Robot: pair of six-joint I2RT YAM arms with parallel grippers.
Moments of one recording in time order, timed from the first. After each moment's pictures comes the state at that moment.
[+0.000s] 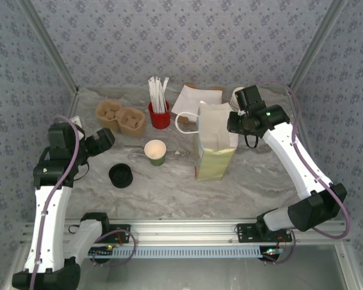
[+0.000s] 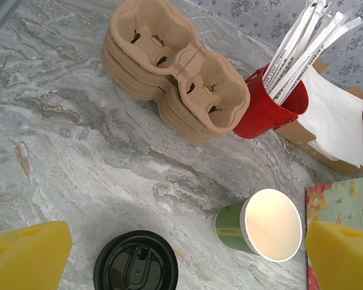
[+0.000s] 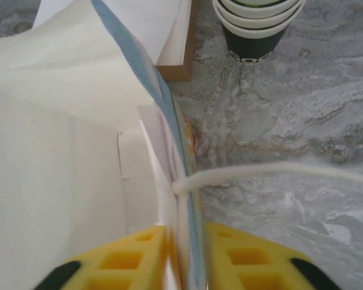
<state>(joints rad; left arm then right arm) -0.02 0.82 1.11 -0.94 0.09 -0.44 0.37 1.40 1.50 -1.06 0.08 0.49</state>
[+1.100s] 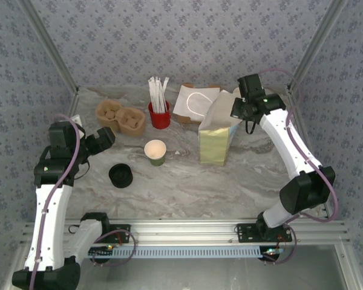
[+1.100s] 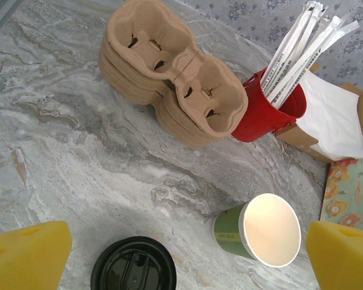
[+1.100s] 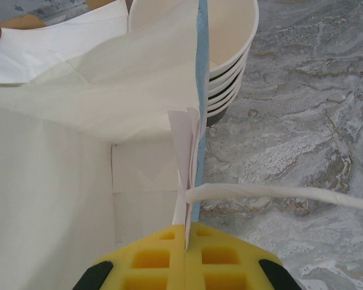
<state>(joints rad) -0.02 0.83 1.10 -0.92 0.09 -0.44 0.29 1.56 1.61 -0.98 0.22 0.50</state>
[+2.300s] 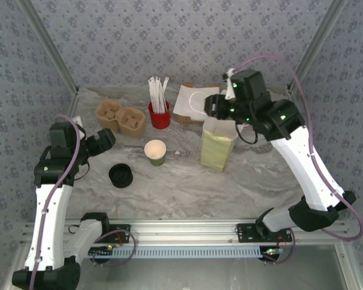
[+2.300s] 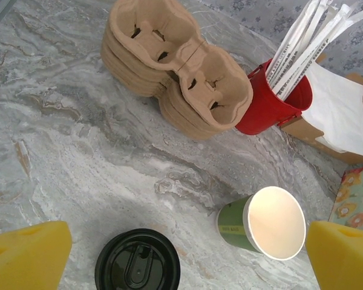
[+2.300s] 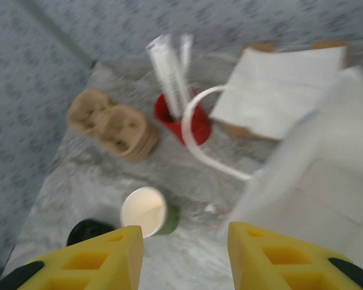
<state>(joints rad) -0.02 0.83 1.10 -0.95 0.09 -0.43 0.68 1.42 1.91 -1.10 0.04 0.50</state>
